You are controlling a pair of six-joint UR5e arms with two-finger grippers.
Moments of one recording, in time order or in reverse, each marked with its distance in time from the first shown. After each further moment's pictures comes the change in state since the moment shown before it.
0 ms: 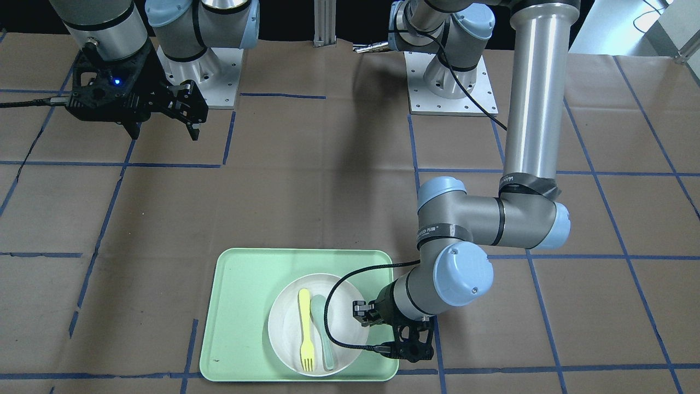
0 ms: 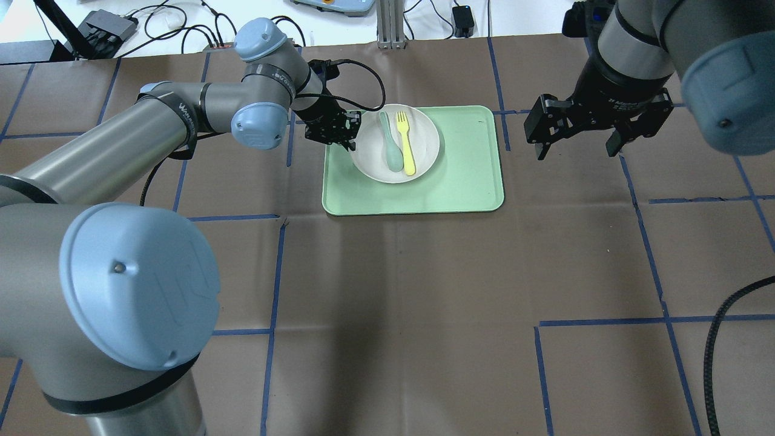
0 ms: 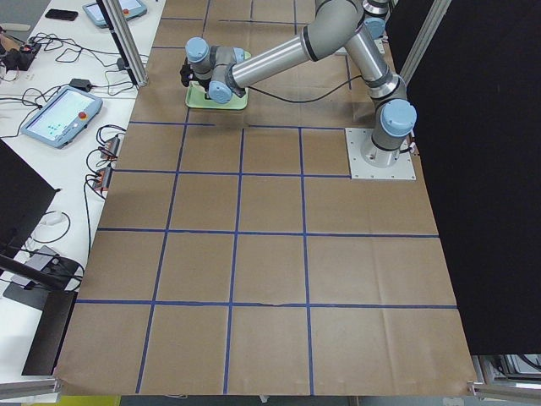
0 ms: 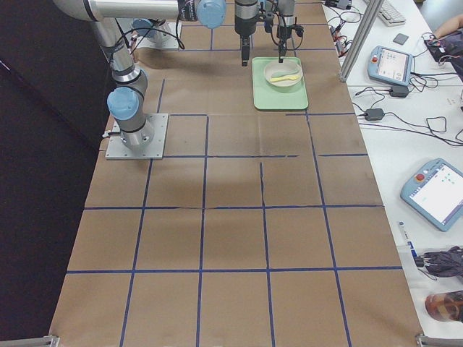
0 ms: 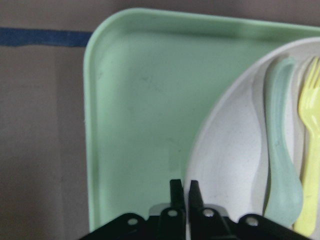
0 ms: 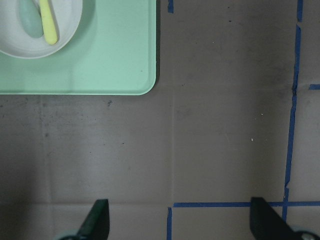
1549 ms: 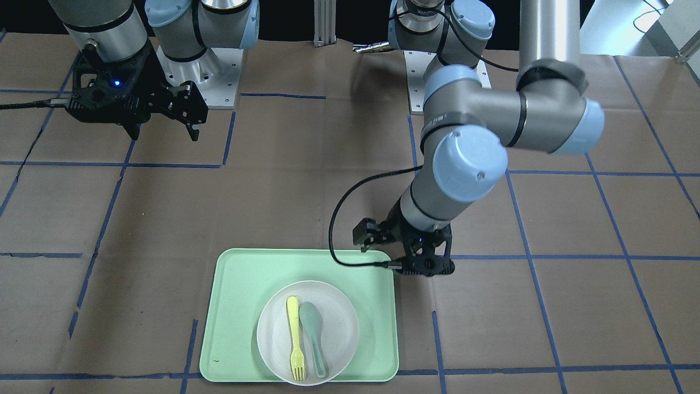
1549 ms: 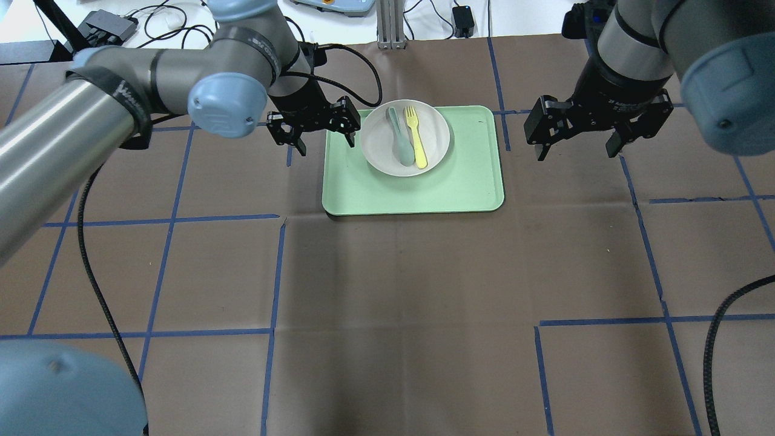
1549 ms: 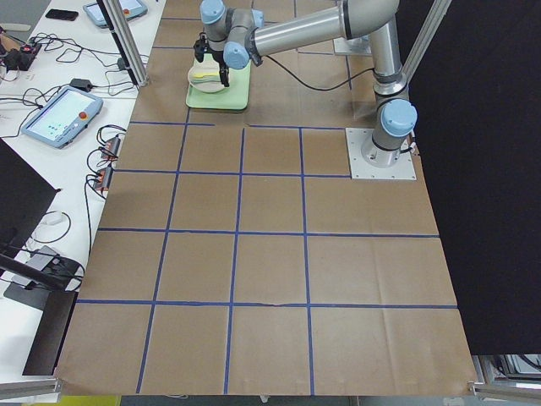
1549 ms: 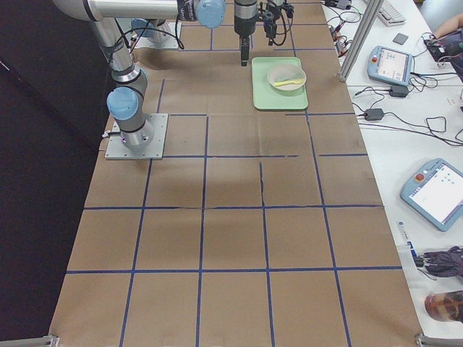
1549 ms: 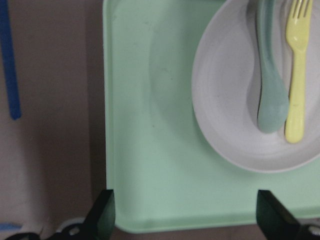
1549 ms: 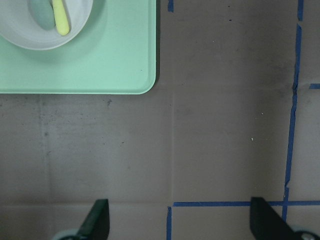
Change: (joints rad) left arm -0.033 0.377 -0.125 -0.339 0.181 -0.066; right arm -0.001 0.000 0.002 0.001 0.000 -0.001
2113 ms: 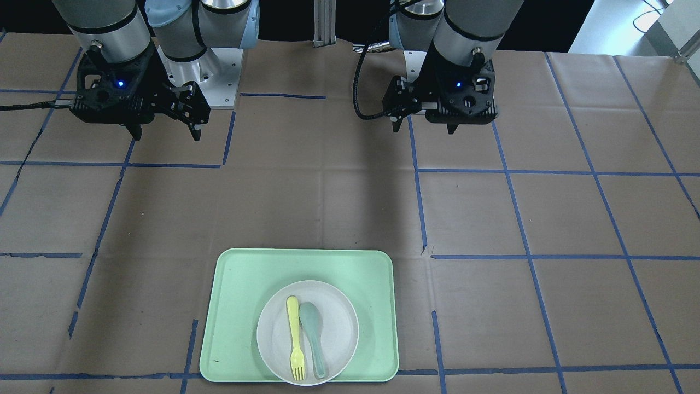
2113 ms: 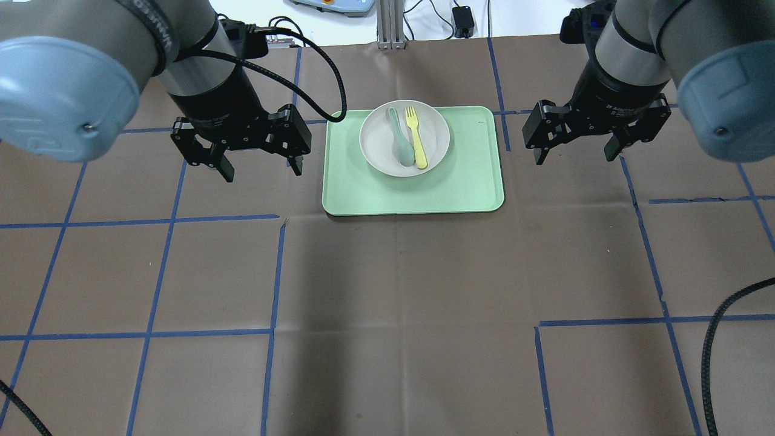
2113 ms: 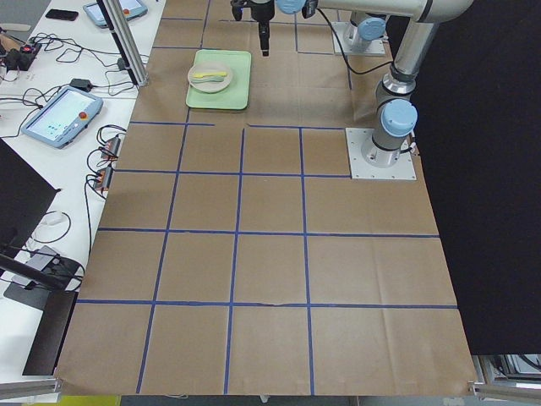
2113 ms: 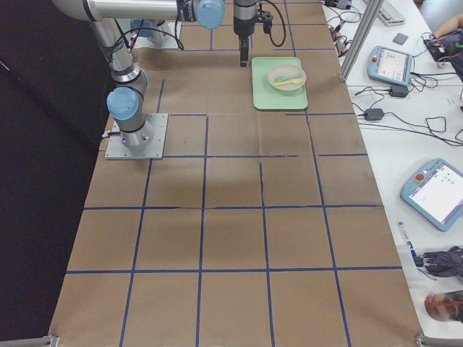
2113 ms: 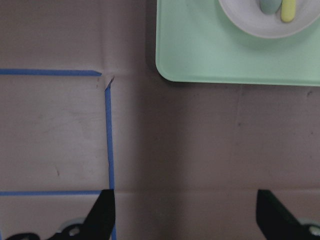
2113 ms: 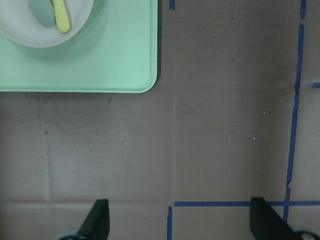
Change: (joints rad) left arm 0.000 0.376 -0.072 -0.320 0.105 0.013; right arm 0.006 -0.002 0.009 -0.009 0.000 0.000
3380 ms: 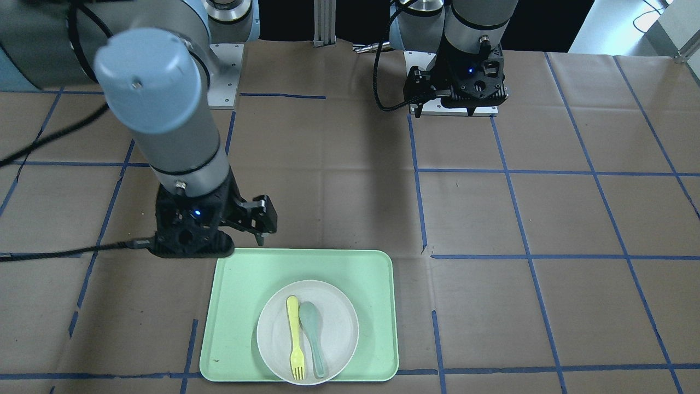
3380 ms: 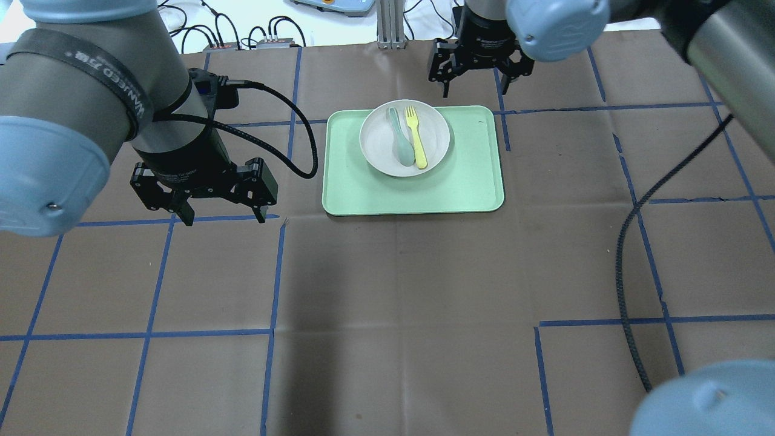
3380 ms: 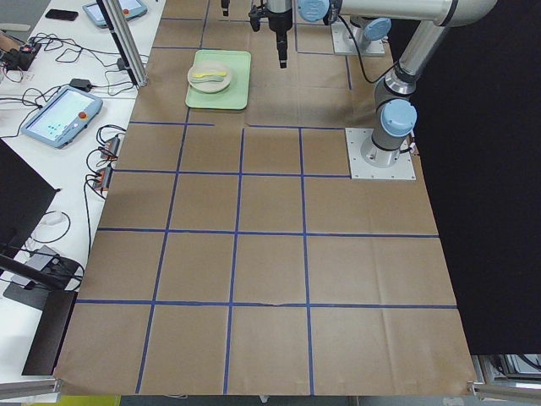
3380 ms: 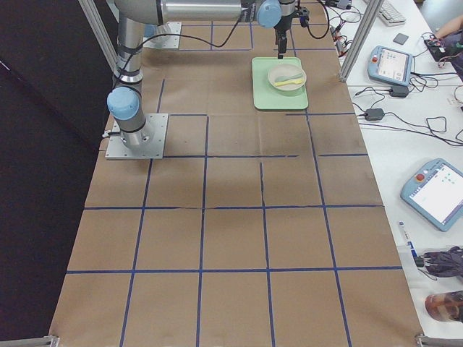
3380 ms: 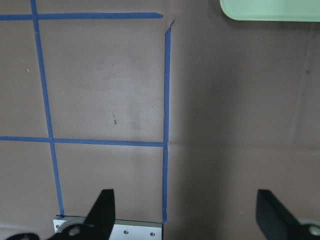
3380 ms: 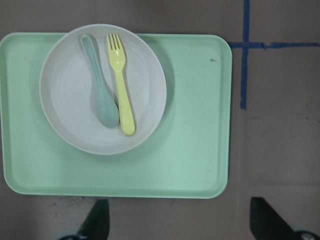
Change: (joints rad) left arm 0.032 0.076 -0.121 -0.007 0.099 0.017; right arm 0.191 0.483 -0.417 -0.114 0.002 0.186
